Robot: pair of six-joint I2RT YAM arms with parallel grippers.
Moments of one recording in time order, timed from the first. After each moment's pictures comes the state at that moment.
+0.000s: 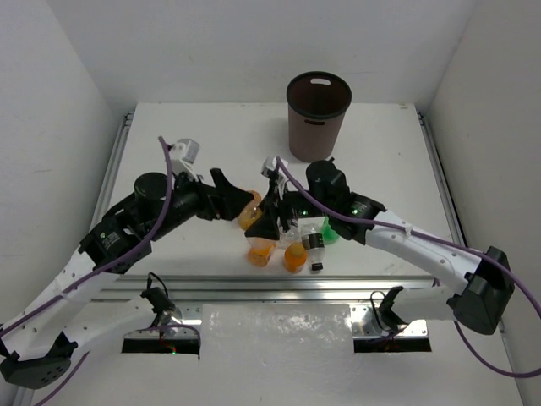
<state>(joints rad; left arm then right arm) -0.72 0.80 1.12 -0.58 -0.01 -0.61 0.84 1.27 0.97 0.01 -0.68 0.17</state>
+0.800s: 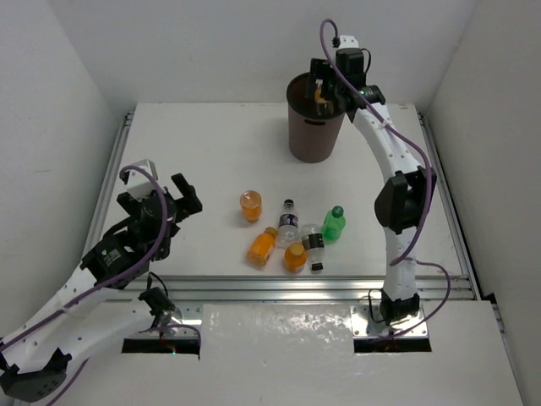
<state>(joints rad) -0.72 0.66 0.92 -0.71 -0.88 -0.61 0.26 2.17 2.22 -0.44 0.11 0.20</state>
